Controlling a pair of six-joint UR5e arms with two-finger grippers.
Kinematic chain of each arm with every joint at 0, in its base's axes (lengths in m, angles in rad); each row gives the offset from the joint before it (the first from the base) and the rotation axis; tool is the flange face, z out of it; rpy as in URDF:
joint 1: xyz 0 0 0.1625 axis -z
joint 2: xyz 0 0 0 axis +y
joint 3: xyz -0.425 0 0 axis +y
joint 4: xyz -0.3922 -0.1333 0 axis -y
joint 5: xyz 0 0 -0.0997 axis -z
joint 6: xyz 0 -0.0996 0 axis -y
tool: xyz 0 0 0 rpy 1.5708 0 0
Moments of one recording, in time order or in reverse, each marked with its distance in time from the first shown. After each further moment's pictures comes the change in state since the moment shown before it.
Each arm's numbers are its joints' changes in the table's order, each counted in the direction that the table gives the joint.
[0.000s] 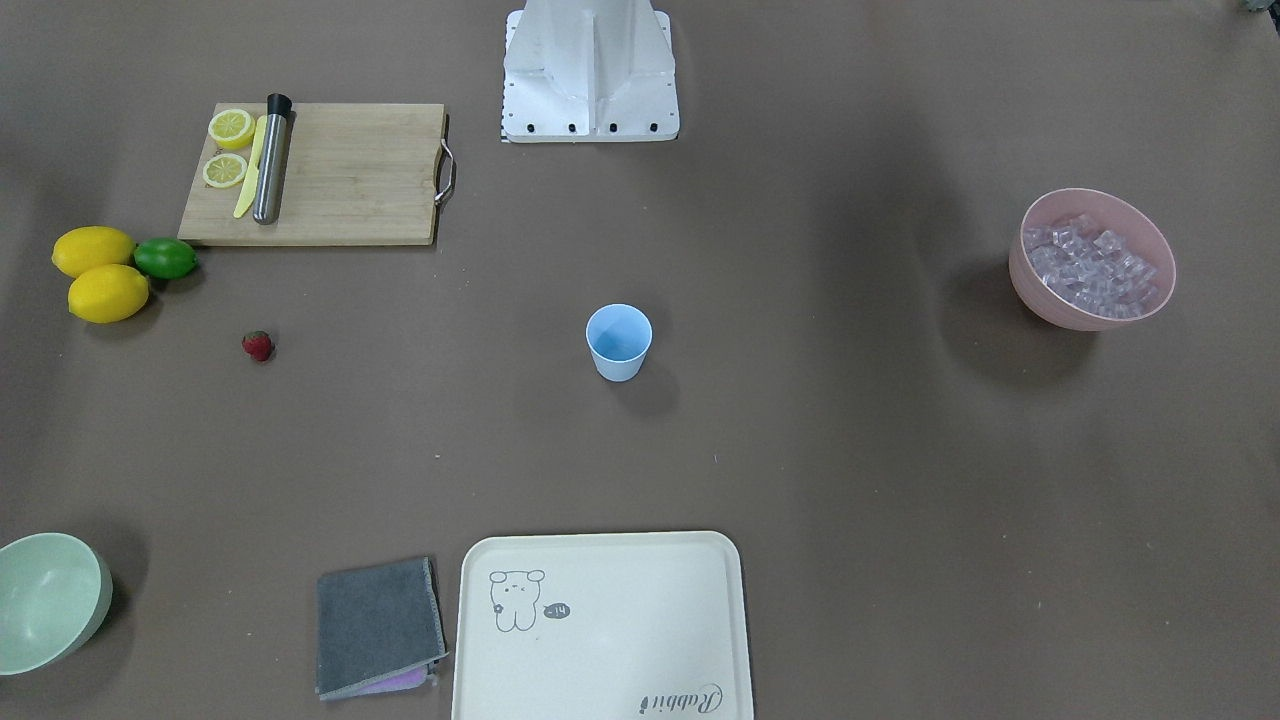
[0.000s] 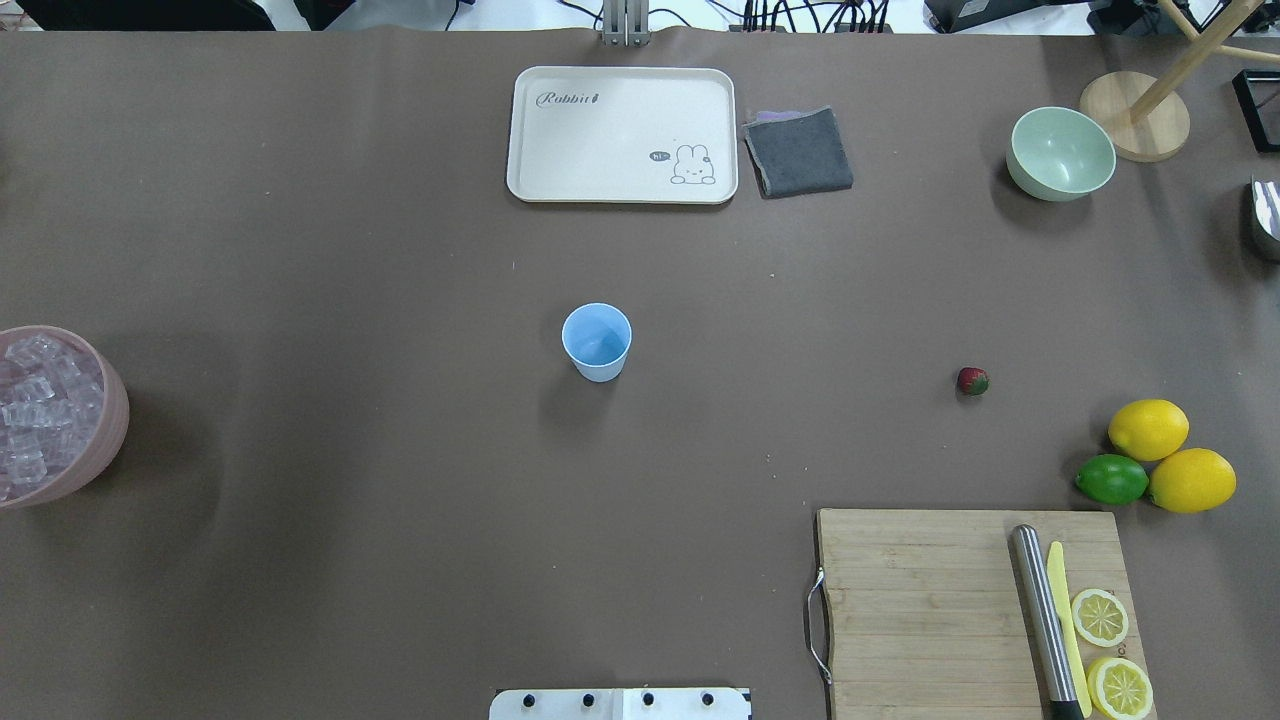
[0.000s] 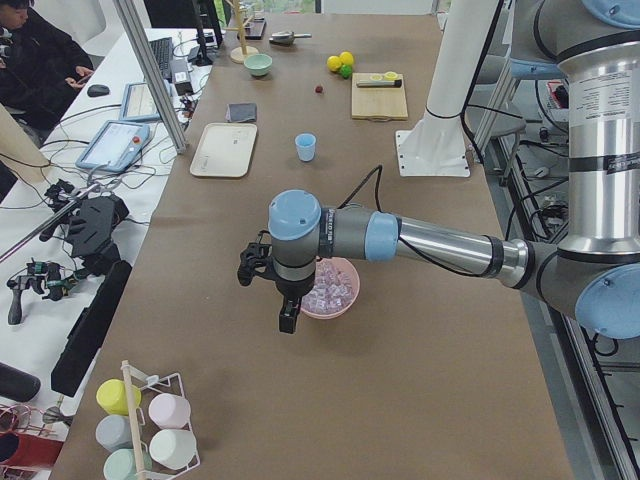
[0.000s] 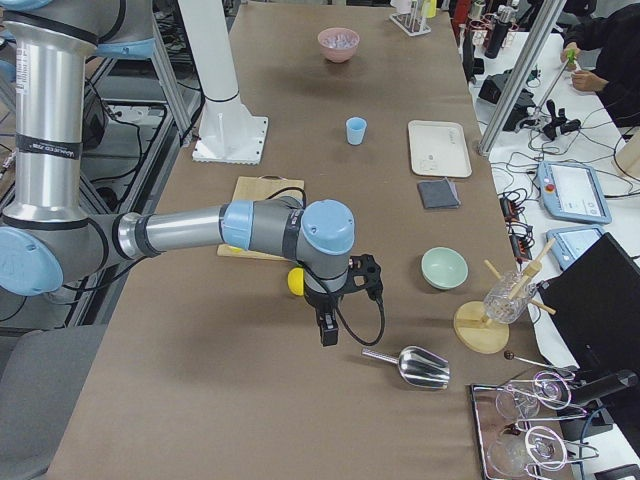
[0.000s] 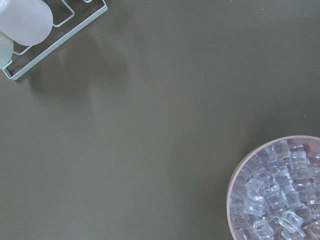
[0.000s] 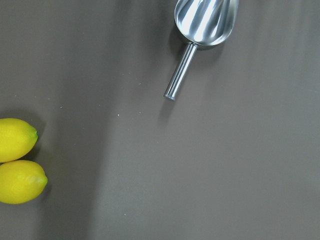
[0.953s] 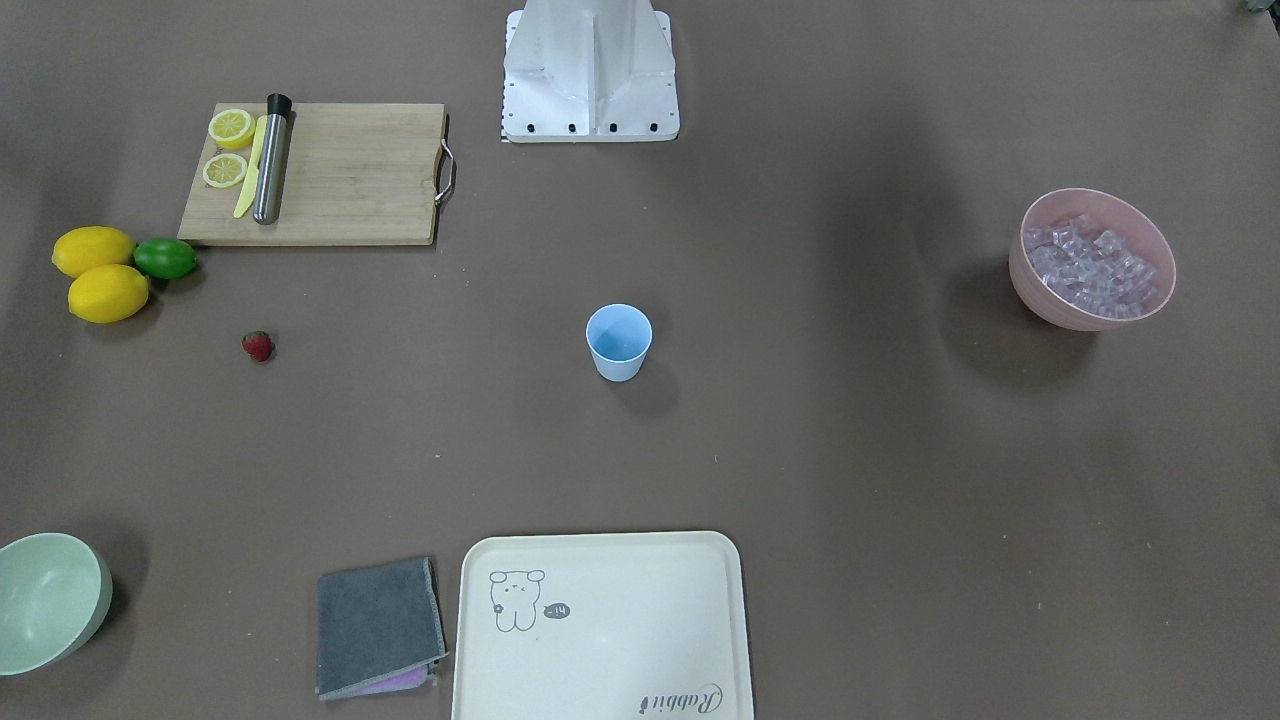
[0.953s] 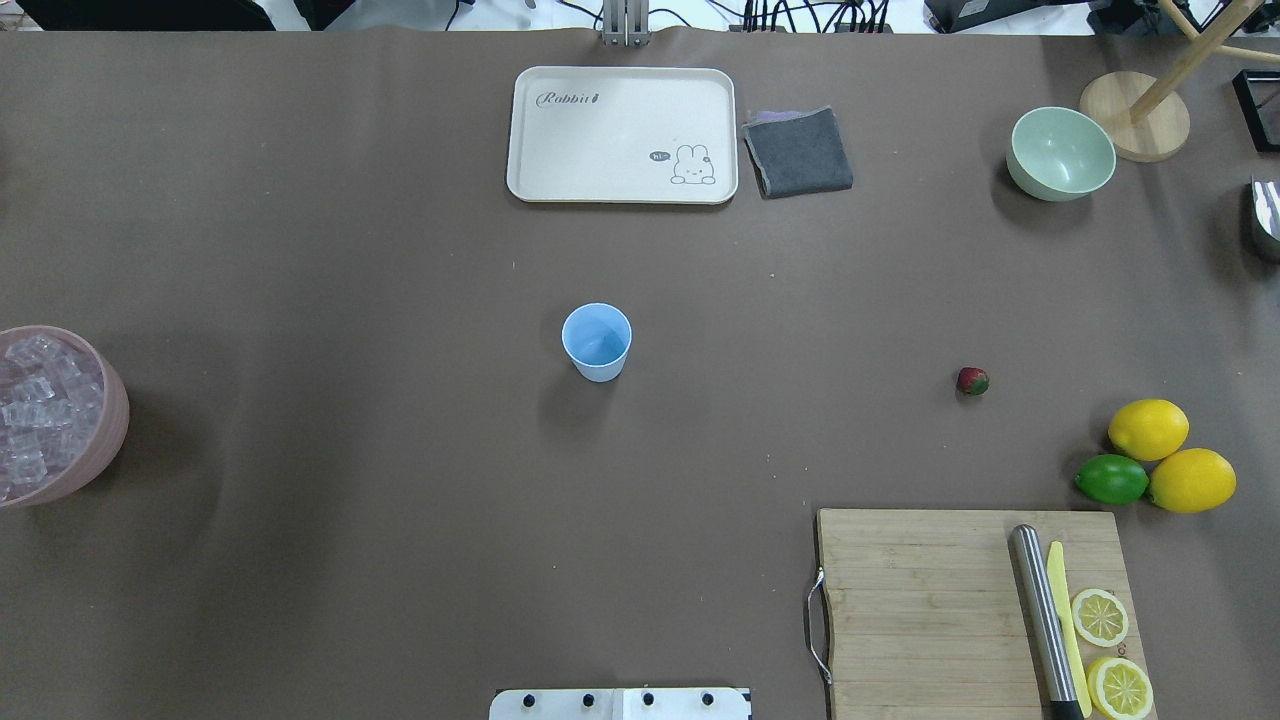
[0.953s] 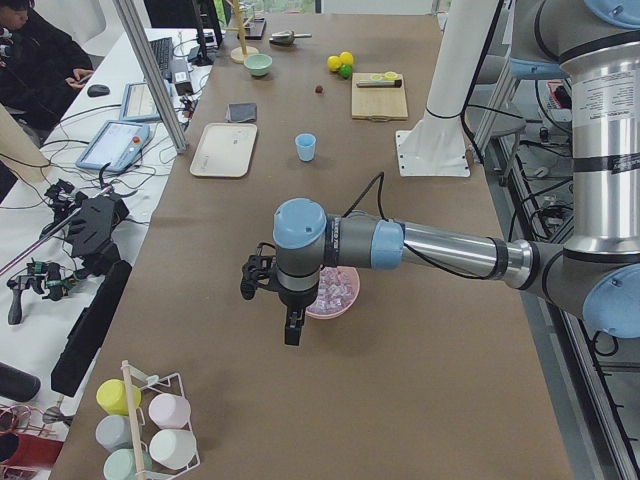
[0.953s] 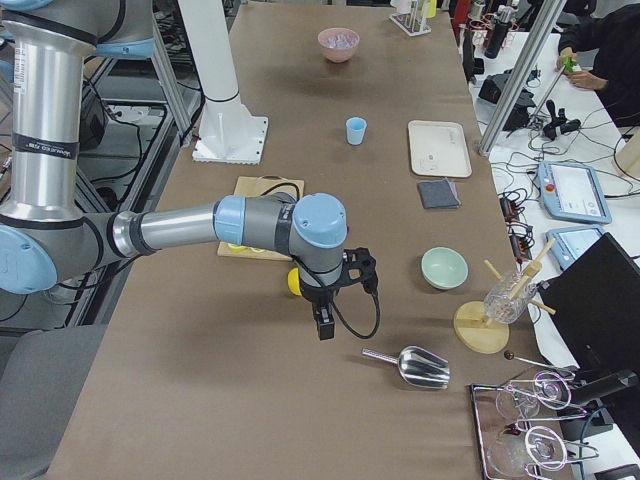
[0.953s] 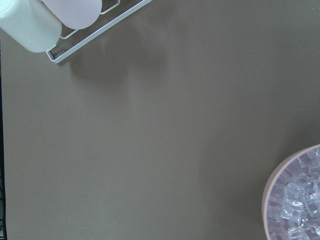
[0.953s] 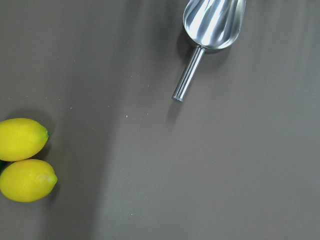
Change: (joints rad) left arm 0.003 0.002 -0.027 -0.032 0.097 -0.072; right arm -0.002 0.023 -0.044 0.006 0.012 0.006
